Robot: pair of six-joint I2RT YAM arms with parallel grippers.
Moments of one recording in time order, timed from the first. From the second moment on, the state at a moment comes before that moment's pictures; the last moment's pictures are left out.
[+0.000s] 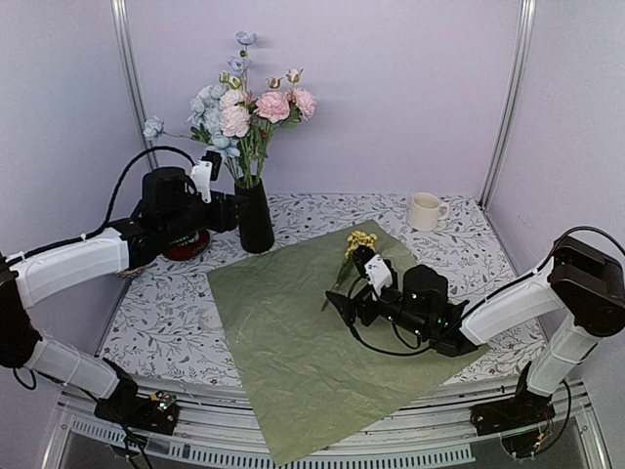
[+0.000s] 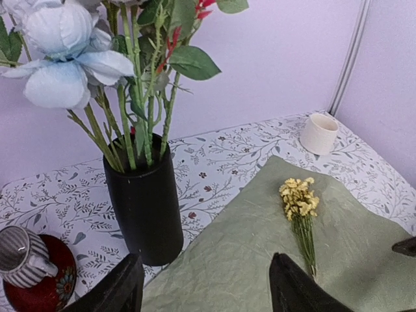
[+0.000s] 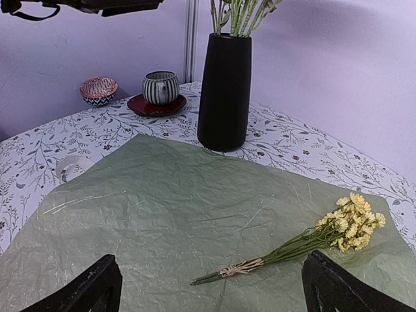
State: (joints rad) left arm -0.51 1.33 0.95 0.10 -0.06 -0.11; right arm 1.00 1.65 0.58 0.90 0.21 -0.03
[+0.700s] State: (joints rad) left arm -0.60 1.28 0.46 0.69 0.08 -0.17; right arm 1.00 1.69 0.66 0.82 0.24 0.01
